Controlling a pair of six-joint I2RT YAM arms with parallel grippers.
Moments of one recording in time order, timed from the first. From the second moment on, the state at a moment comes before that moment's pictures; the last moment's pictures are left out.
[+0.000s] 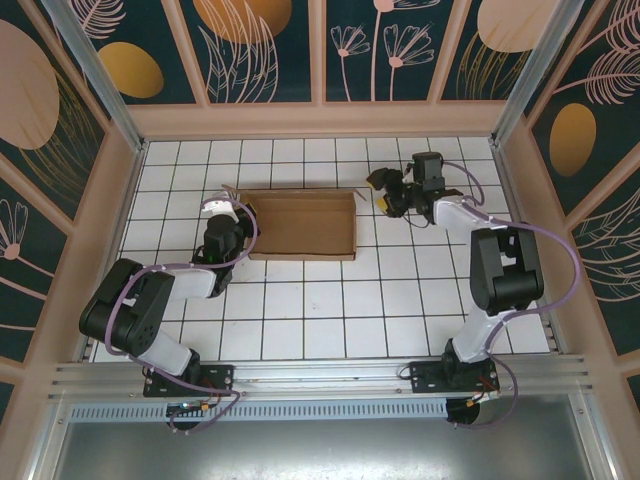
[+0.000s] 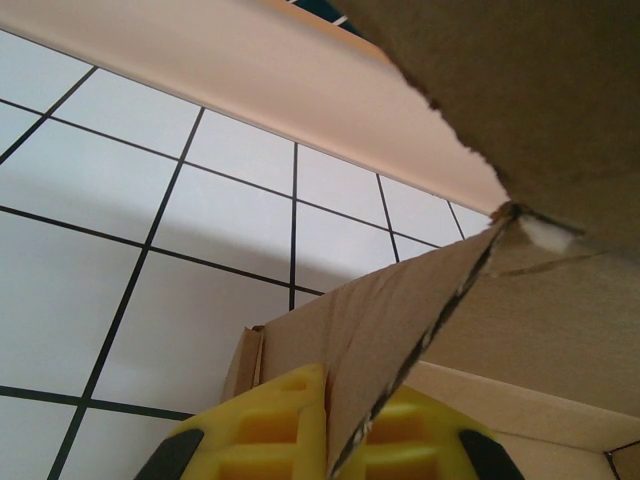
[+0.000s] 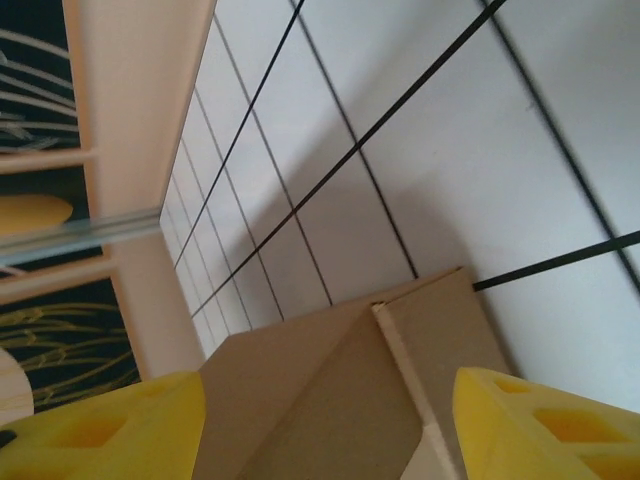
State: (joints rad) left arm -0.37 1.55 0.48 0.81 -0.20 -0.53; right arm 0.22 1.76 1.11 -0.05 -0.56 1.12
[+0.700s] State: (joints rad) left arm -0.37 1.55 0.48 0.80 -0.20 -0.52; right arm 0.31 1.80 0.95 0.25 -0.66 1.28
